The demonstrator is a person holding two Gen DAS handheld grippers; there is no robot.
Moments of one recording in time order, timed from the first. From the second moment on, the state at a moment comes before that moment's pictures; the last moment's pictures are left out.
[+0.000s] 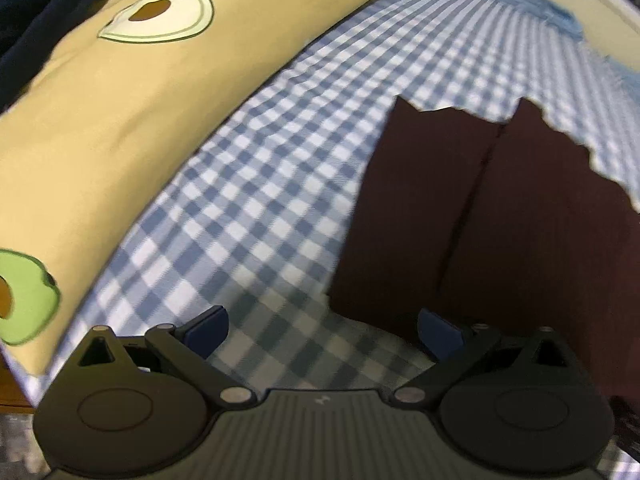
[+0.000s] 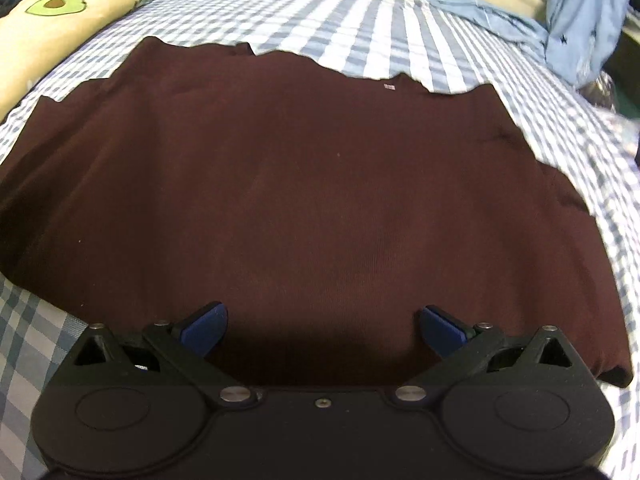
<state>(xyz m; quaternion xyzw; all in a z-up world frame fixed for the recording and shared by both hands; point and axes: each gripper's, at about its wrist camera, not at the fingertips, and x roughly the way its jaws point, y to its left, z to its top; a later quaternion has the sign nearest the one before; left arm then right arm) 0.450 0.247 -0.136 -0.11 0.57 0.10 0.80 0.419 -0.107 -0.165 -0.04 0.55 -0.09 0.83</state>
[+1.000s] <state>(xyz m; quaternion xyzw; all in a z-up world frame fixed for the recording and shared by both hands) 0.471 0.217 -0.186 -0.25 0.56 0.05 0.79 0.398 -0.107 -0.173 0.00 0.51 -0.12 0.85</state>
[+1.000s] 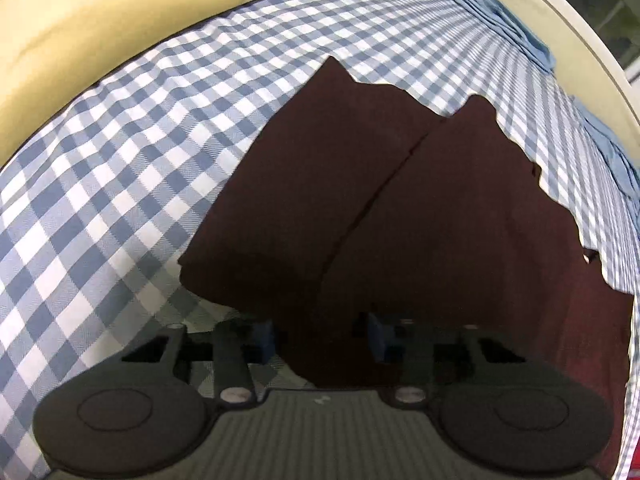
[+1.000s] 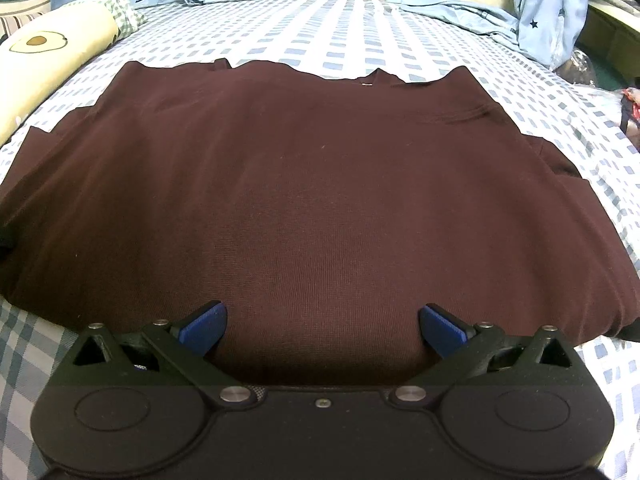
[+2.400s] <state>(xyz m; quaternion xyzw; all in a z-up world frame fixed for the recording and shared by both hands) 0.492 -0.096 -0.089 0.03 0.48 -0.27 0.83 0.286 -0.281 -0.090 -0.03 0.49 -0.24 0.84</state>
